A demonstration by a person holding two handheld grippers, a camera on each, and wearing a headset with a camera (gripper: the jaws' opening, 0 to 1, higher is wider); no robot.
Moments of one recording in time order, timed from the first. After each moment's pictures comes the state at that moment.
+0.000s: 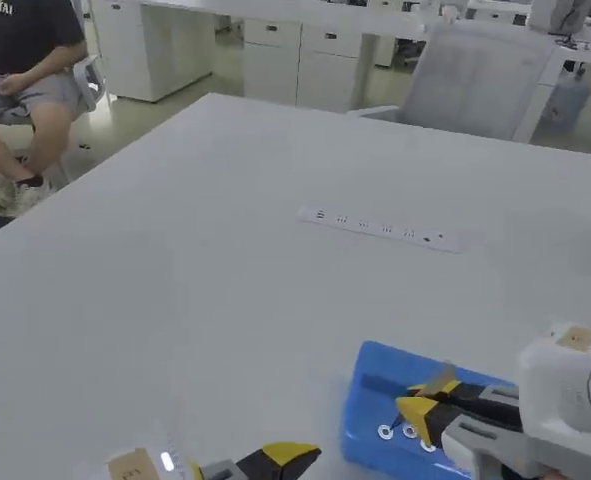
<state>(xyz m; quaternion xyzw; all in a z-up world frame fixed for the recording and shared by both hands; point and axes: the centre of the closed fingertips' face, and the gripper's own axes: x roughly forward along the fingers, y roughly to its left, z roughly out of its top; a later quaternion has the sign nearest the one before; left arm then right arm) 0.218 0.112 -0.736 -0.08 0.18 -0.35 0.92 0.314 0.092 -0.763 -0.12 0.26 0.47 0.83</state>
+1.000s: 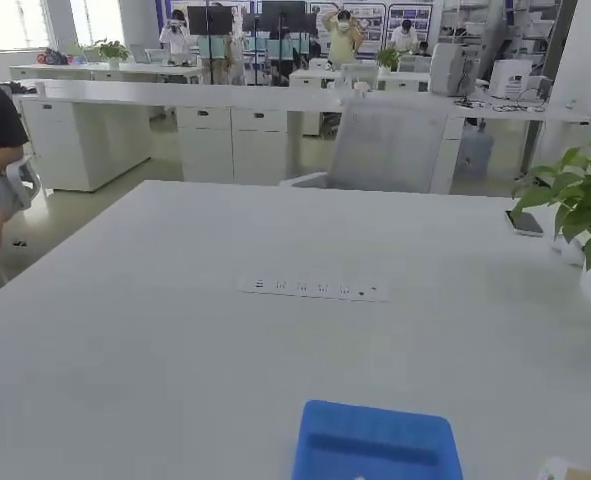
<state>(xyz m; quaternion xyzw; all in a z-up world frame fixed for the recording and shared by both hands) 0.206 0.100 -0.738 -0.03 0.19 -0.39 0.90 0.239 0.045 -0.774 -0.14 0.28 0.47 0.82</state>
